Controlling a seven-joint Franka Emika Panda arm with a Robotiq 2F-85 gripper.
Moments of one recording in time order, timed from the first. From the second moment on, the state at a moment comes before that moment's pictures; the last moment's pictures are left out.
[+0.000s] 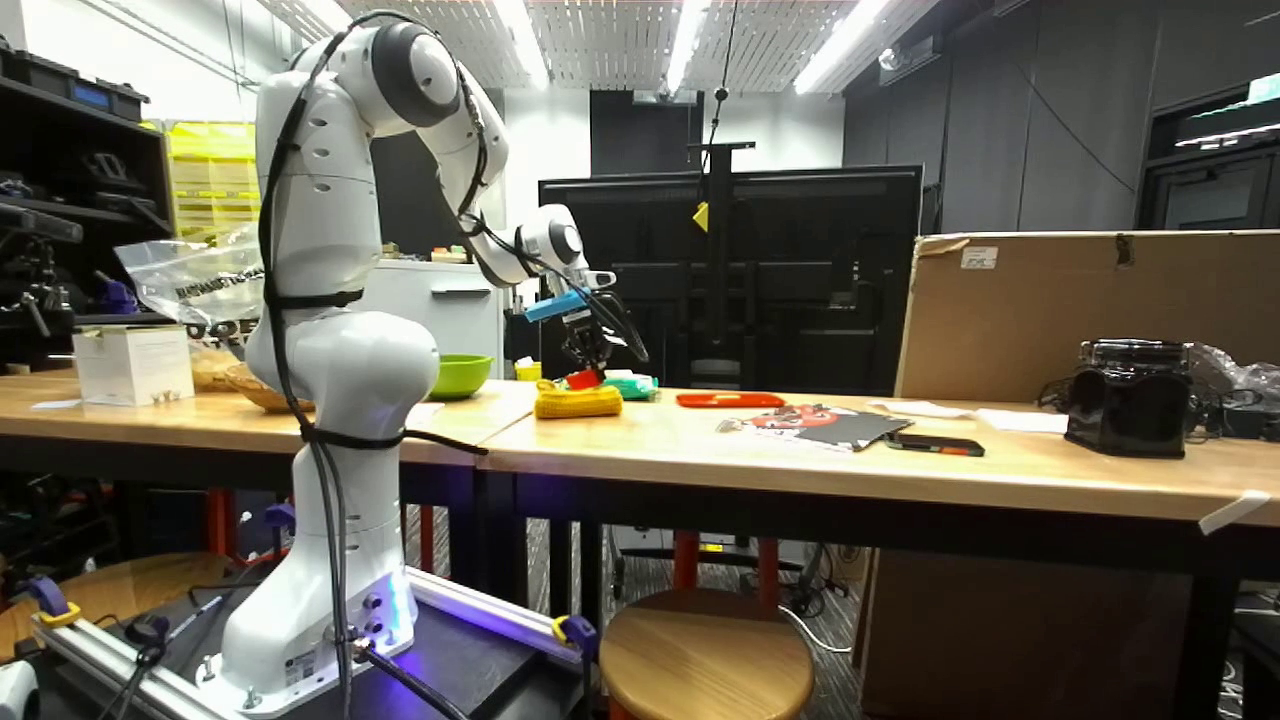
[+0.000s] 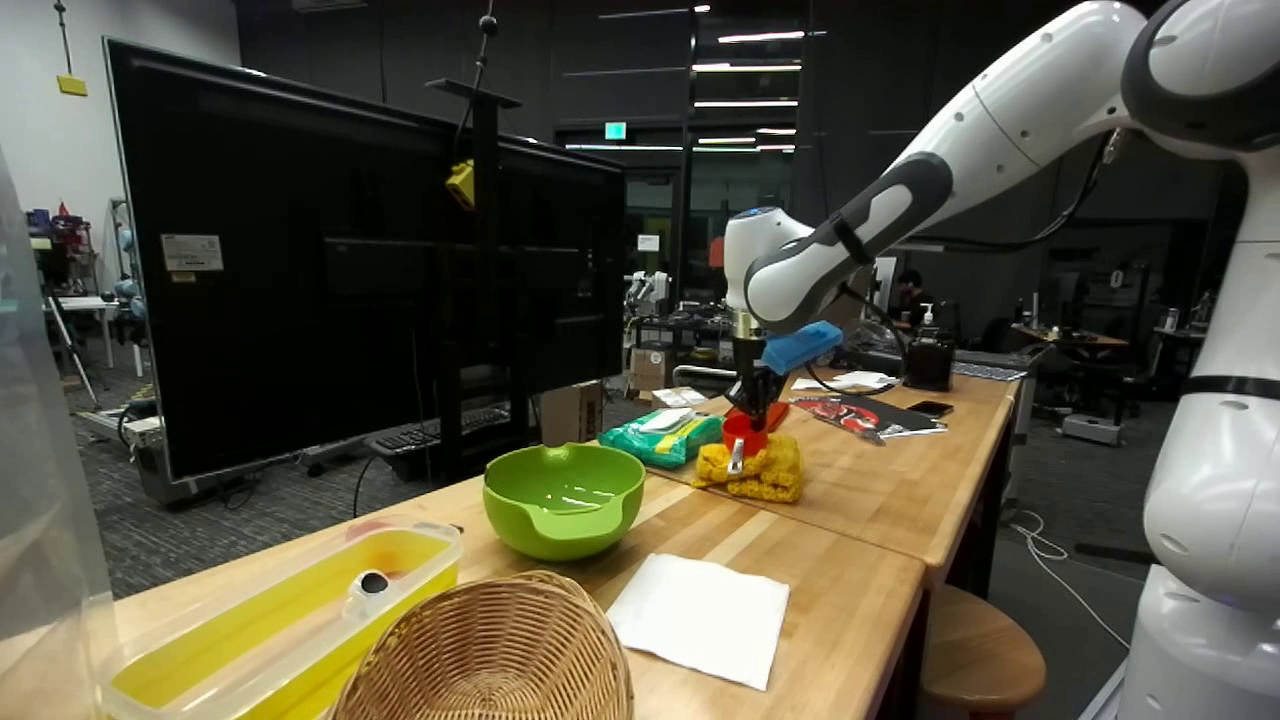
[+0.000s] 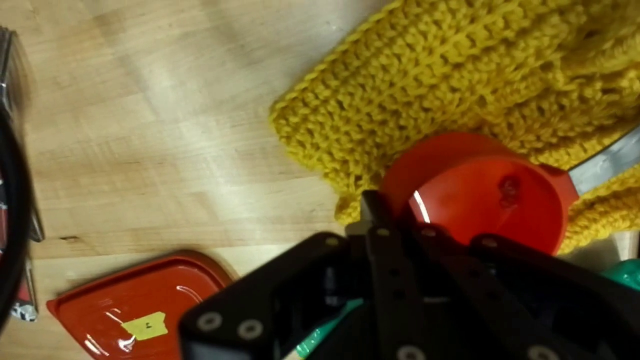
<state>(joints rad) 0.00 -0.08 0.03 -2.25 -0.36 2.28 0.24</state>
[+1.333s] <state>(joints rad) -0.20 -0.33 -0.12 -2.34 -0.03 2.24 0.46</state>
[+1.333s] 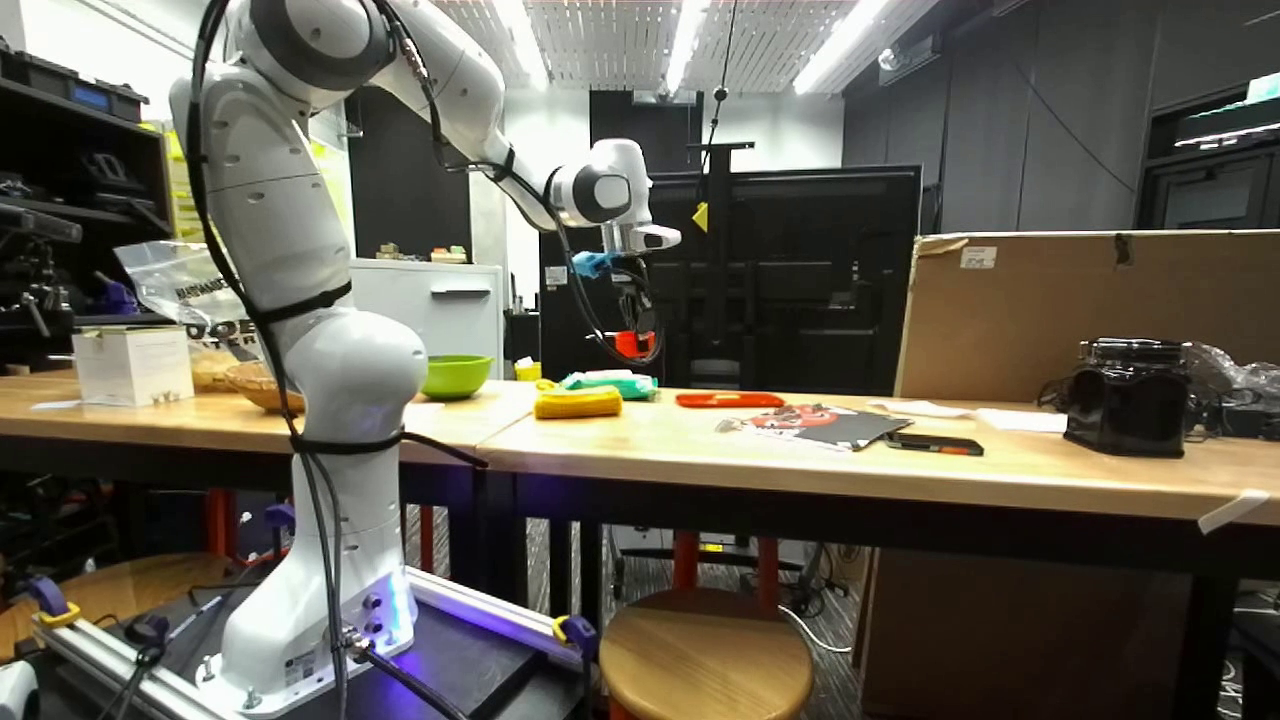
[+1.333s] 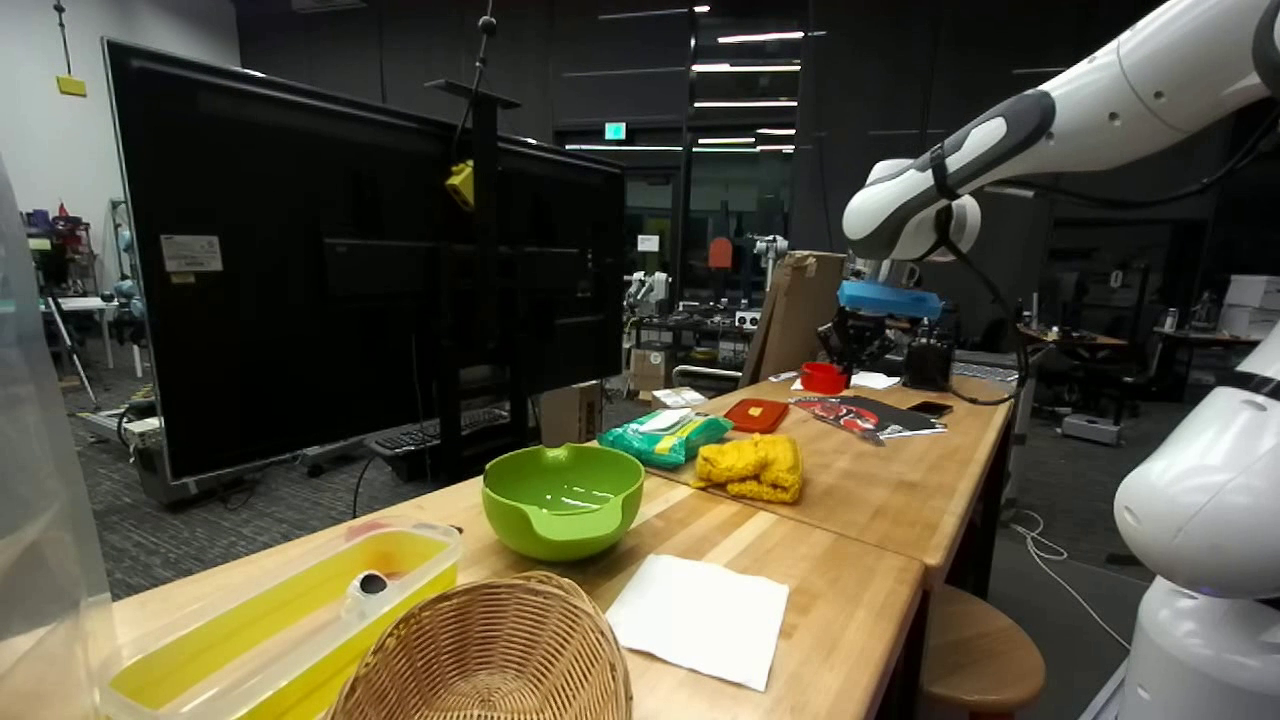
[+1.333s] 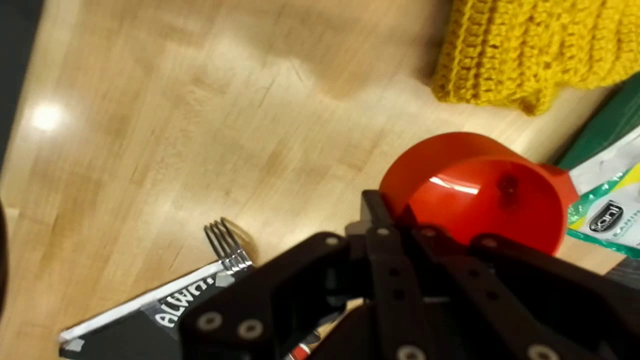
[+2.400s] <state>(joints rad) -0.17 -0.18 -0.01 -2.35 0.13 2.51 1.31</state>
